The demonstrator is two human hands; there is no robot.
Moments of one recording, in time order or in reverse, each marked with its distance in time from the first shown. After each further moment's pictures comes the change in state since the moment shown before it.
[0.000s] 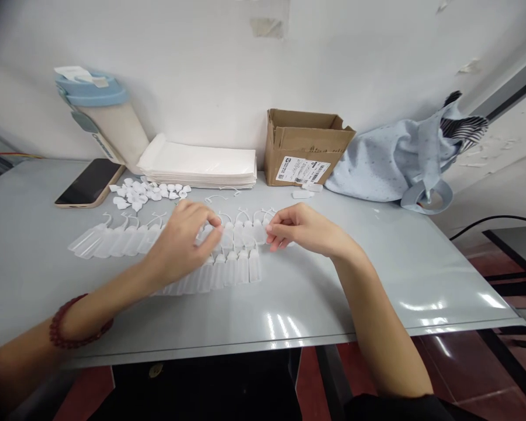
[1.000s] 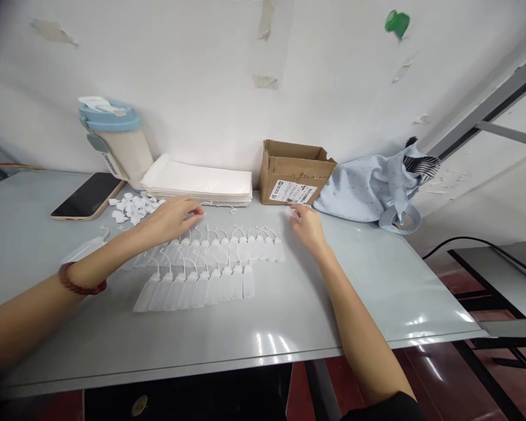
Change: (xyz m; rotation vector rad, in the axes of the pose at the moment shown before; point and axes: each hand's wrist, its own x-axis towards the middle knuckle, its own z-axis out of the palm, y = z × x) left_hand 0.046 -0.078 -0.017 0.119 -0.179 -0.019; right_hand 0.058 0.081 -0.040 -0.595 0.800 -0.148
